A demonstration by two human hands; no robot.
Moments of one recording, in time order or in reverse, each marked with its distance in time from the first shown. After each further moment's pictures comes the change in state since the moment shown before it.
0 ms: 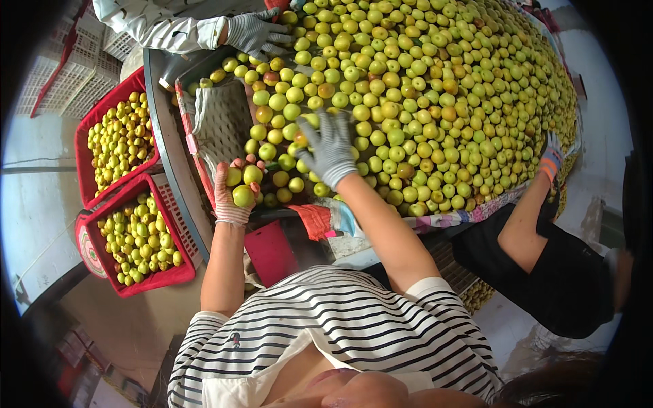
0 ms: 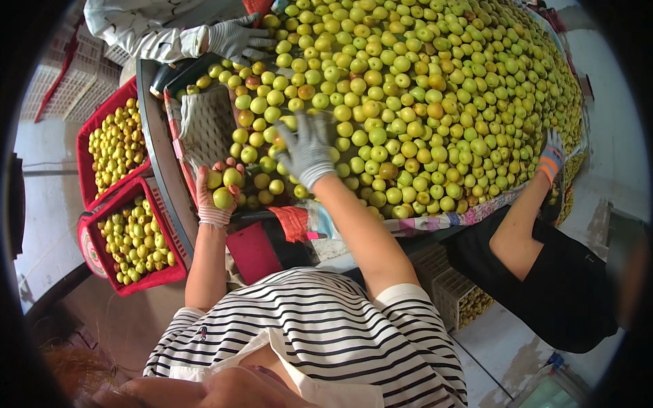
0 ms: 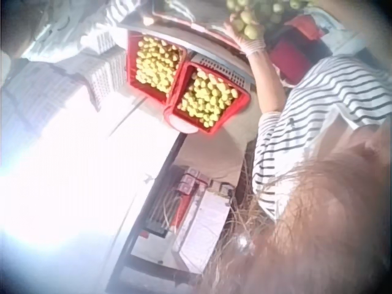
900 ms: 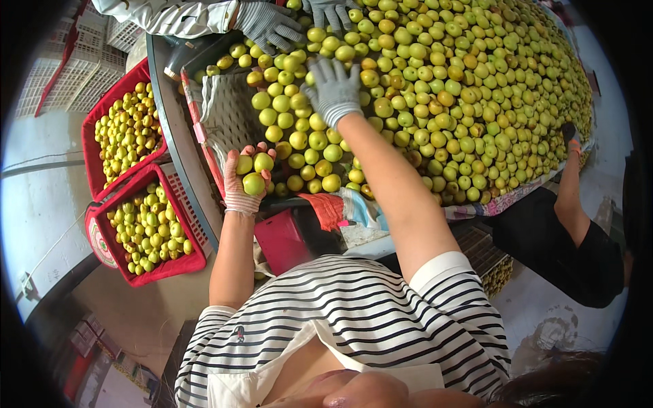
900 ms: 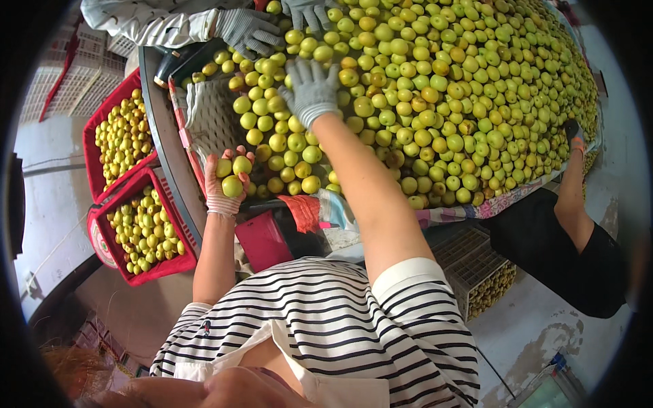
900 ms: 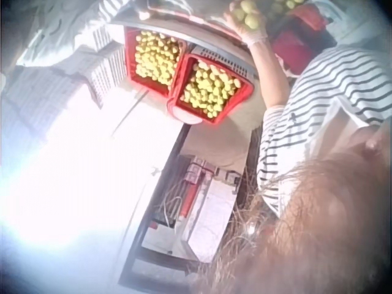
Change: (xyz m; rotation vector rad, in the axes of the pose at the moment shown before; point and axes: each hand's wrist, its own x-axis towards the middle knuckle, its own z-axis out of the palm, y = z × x) left_hand 0.004 0.001 -0.001 0.013 0.070 -0.026; right_hand 0.094 0.018 0.014 -0.305 -0.246 0.131
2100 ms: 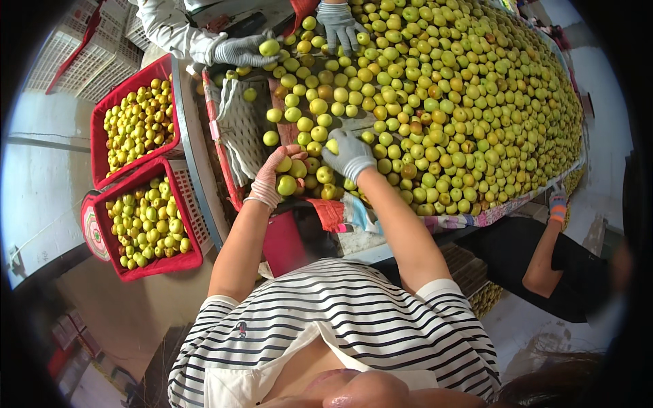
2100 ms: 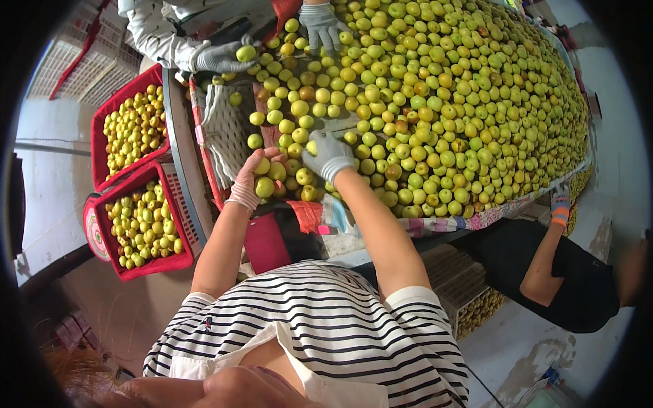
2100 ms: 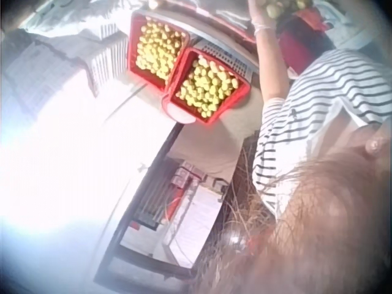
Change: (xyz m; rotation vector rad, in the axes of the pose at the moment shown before) left_hand 0.007 -0.031 0.035 0.500 0.075 -0.109; right_hand -0.100 0.005 -0.021 0.492 -0.276 0.037
